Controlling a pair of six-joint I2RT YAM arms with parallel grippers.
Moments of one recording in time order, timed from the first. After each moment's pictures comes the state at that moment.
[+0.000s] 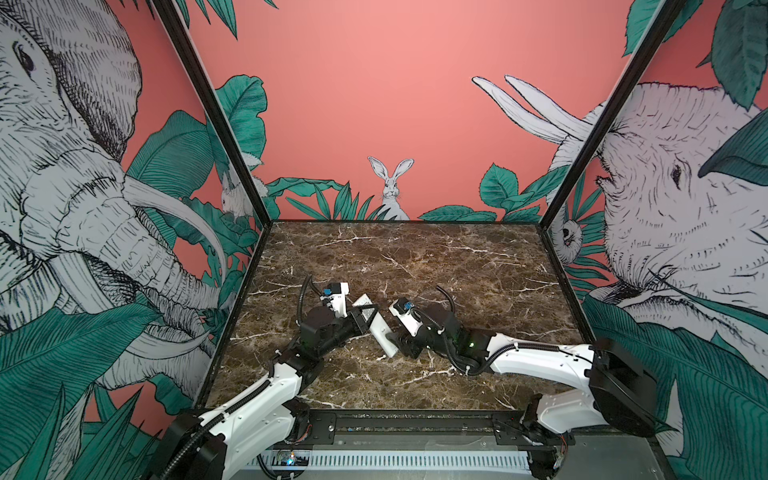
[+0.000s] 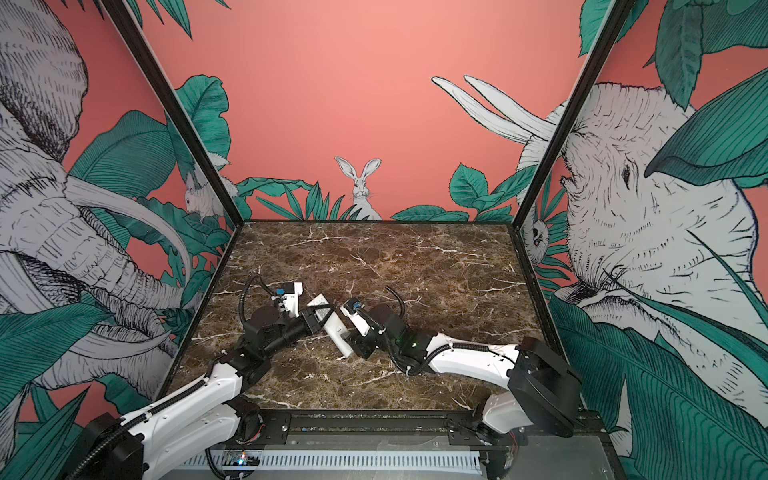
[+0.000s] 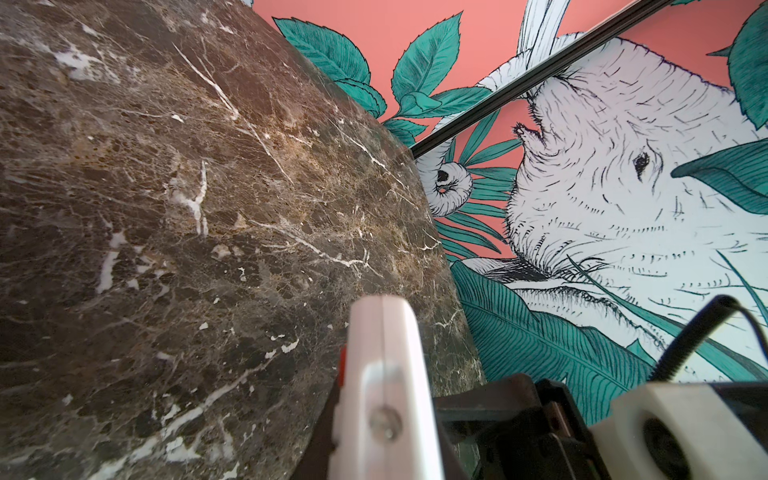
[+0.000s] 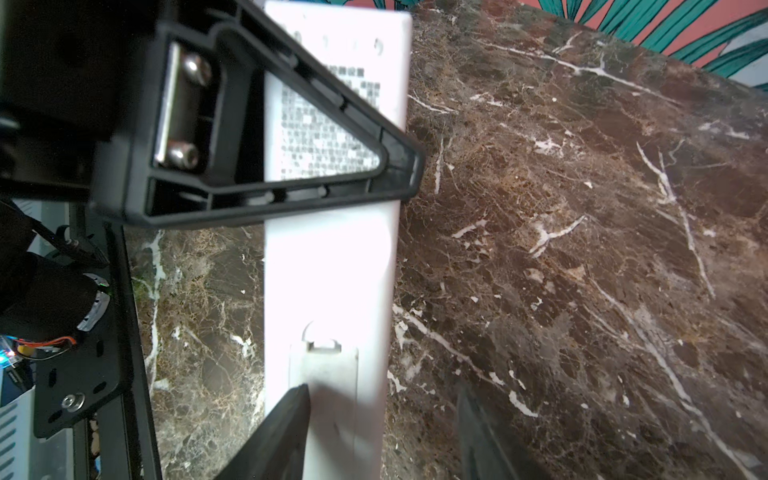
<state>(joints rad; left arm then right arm) -0.55 0.91 0.29 0.38 0.31 -0.90 1.05 1.41 0.77 0.10 -0.04 0.11</state>
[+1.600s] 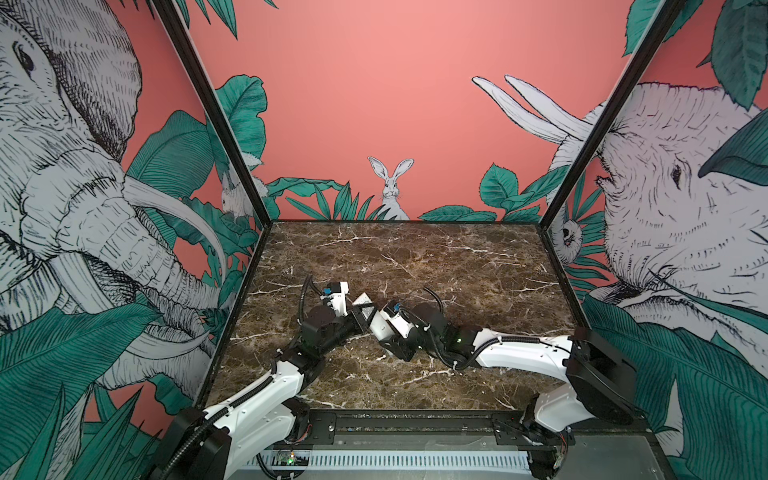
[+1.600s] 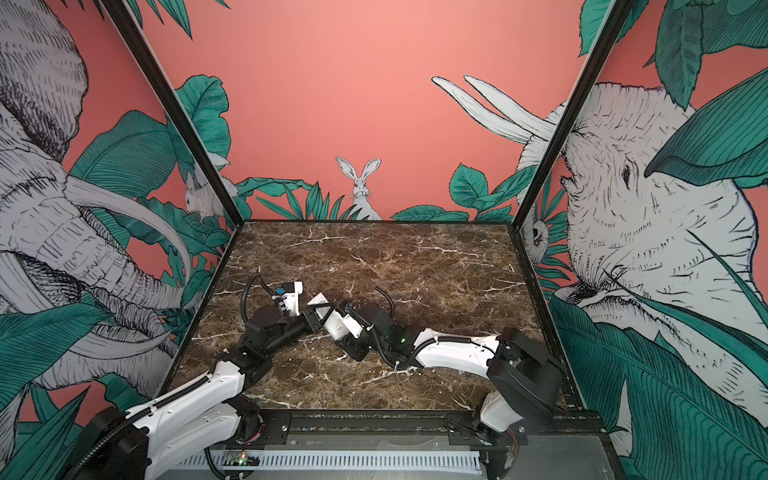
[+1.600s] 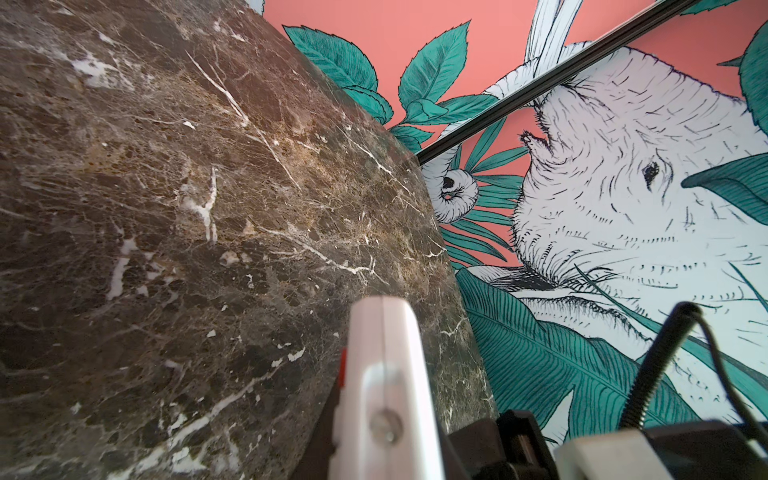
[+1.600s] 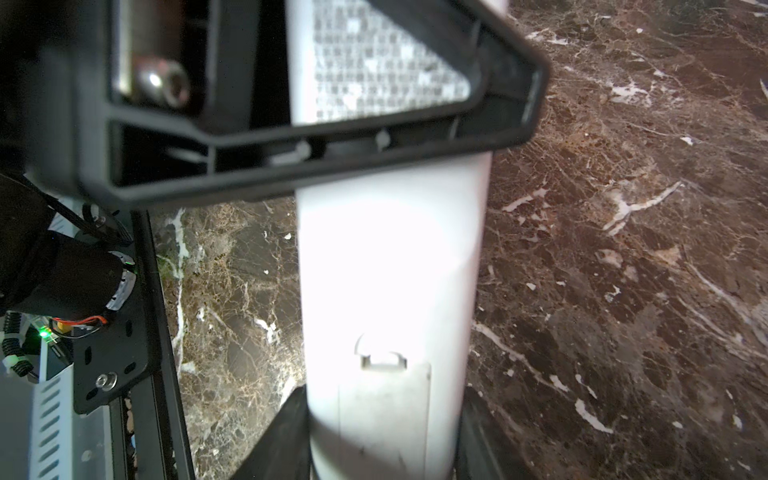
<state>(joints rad) -0.55 0.94 0.29 0.41 0.29 -0.91 1.05 1.52 0.82 0.08 -0.12 0.14</state>
